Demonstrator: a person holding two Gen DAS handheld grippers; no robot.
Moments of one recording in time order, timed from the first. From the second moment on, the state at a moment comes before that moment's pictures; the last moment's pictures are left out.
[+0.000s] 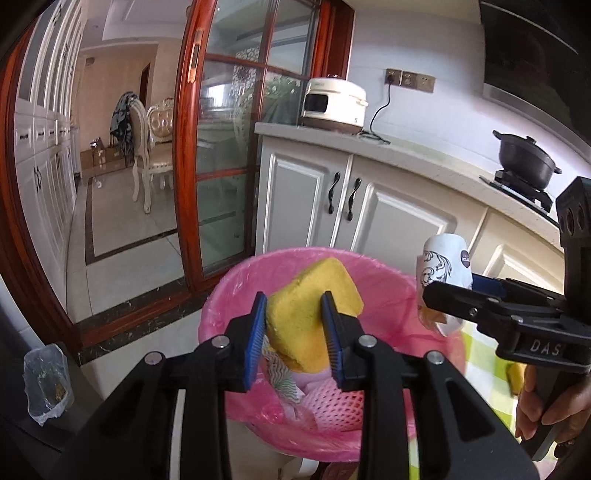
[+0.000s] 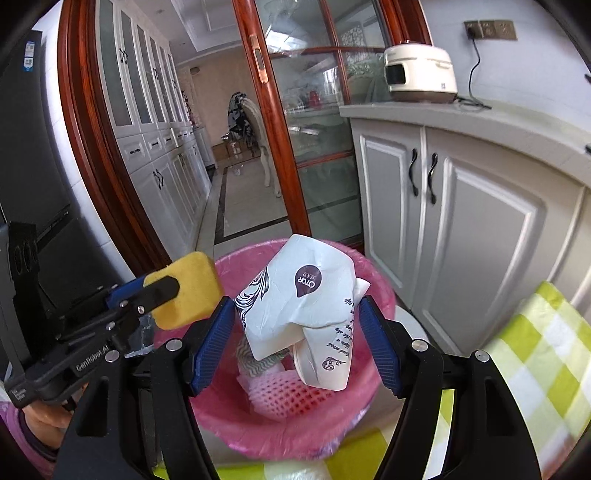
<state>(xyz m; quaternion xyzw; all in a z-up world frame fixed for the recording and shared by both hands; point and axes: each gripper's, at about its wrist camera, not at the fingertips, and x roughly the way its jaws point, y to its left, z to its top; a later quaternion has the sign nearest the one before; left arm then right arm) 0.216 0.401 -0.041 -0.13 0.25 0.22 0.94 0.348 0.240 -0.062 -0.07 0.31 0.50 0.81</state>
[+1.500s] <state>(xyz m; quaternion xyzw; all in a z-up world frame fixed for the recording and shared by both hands) 0.230 0.131 -0.087 -0.06 0.31 0.06 0.95 0.296 -0.102 -0.138 -0.07 0.38 0.20 0.90</state>
